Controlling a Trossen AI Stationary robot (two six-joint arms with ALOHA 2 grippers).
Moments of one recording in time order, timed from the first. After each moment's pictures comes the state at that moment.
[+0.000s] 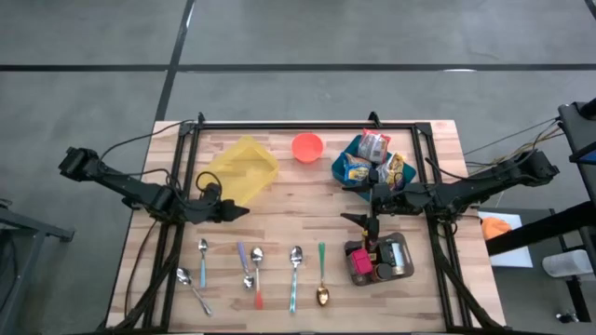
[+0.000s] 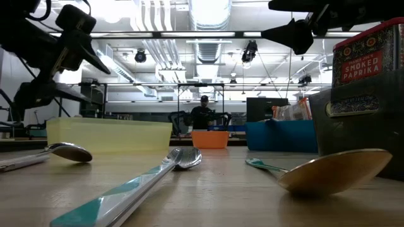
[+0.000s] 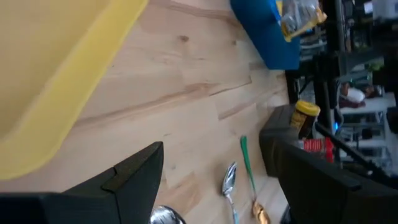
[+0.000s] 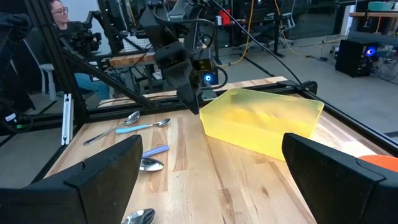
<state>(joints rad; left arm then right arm) -0.36 0.74 0.32 -0.23 -0.46 -1.57 0.23 1.02 0.43 0.50 0.31 0.17</state>
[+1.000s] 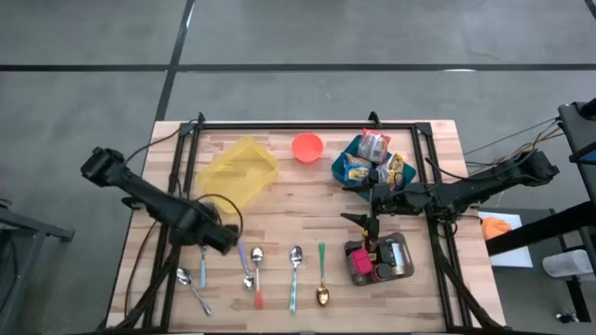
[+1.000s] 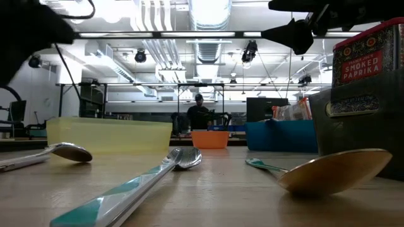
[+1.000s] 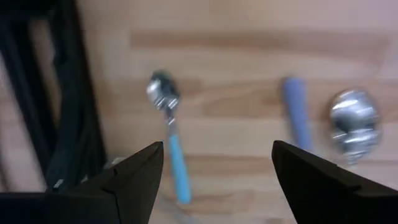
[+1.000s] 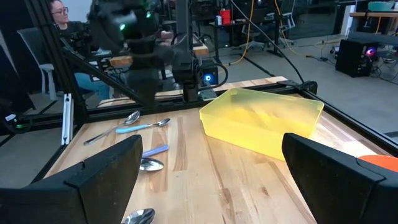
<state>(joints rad) -0.49 1.34 0.99 -1.27 0.07 -2.06 0.23 1.02 0.43 0.50 0.31 0.17</state>
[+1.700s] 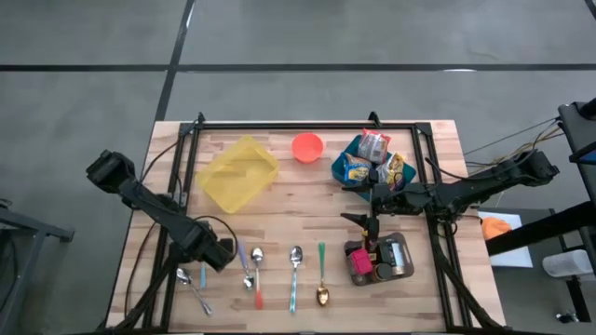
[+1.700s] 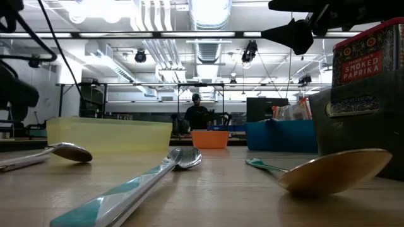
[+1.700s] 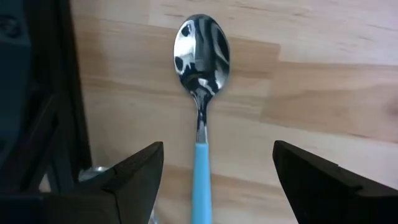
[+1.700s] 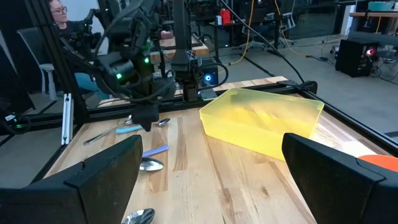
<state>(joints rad) -0.64 1.43 0.70 -0.89 0.20 -2.34 0.23 1.02 0.43 0.50 0.31 0.17</state>
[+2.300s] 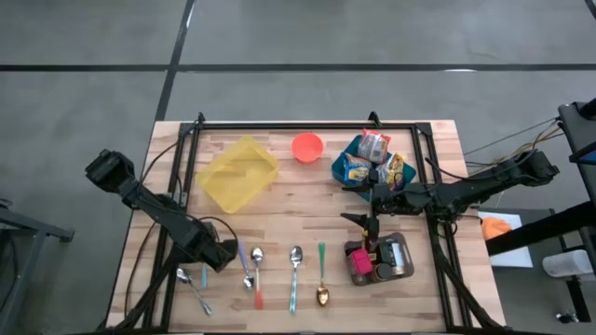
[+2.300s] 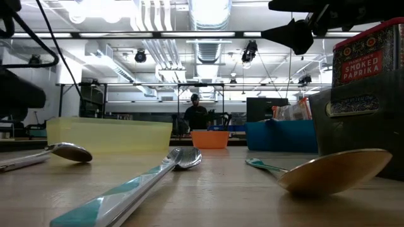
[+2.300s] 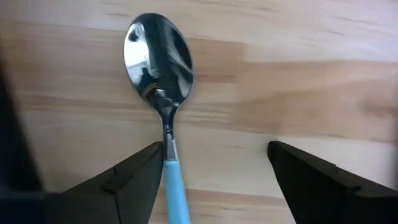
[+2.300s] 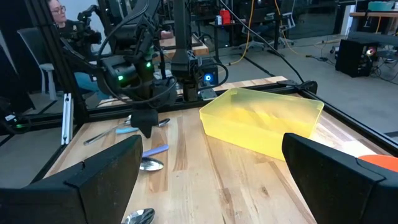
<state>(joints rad) -0.64 1.42 0.62 -0.72 0.12 -2.30 0.23 1.02 0.43 0.50 0.31 0.17</state>
